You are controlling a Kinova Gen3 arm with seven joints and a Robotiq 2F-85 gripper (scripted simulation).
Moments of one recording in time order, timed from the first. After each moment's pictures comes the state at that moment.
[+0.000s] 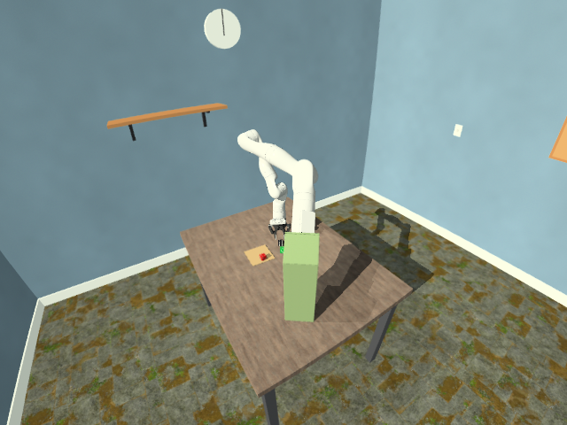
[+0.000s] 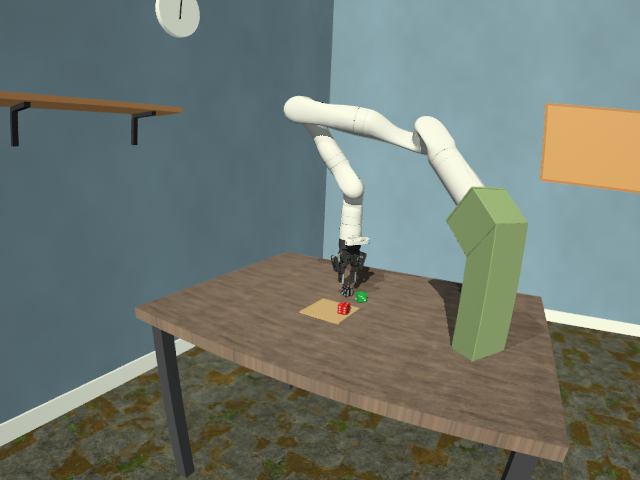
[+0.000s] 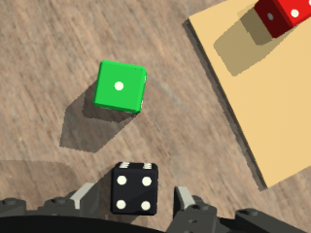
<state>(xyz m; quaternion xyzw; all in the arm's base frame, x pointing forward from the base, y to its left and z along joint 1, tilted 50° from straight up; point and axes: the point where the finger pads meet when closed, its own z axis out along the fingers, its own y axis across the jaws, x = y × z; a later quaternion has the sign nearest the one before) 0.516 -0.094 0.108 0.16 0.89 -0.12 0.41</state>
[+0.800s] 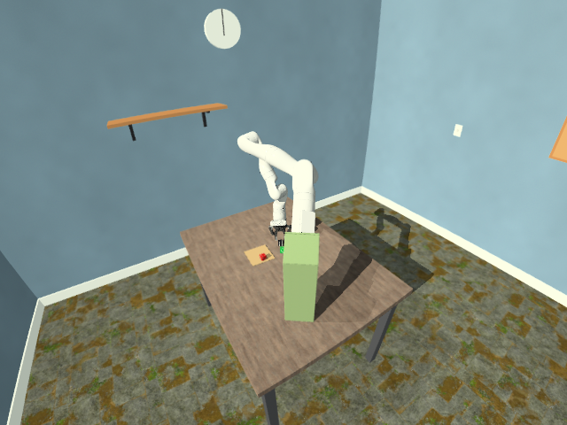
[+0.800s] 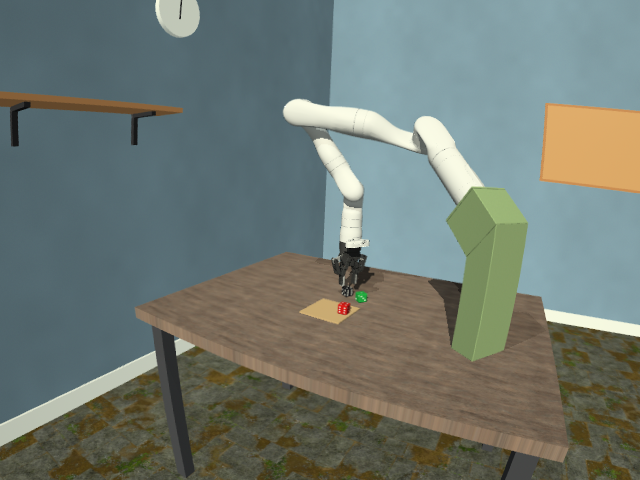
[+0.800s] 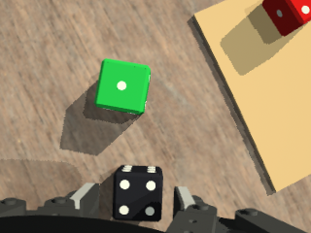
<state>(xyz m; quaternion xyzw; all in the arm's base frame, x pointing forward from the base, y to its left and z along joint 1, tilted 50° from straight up) 0.520 -0.099 0.102 0.16 0.89 -0.12 0.40</state>
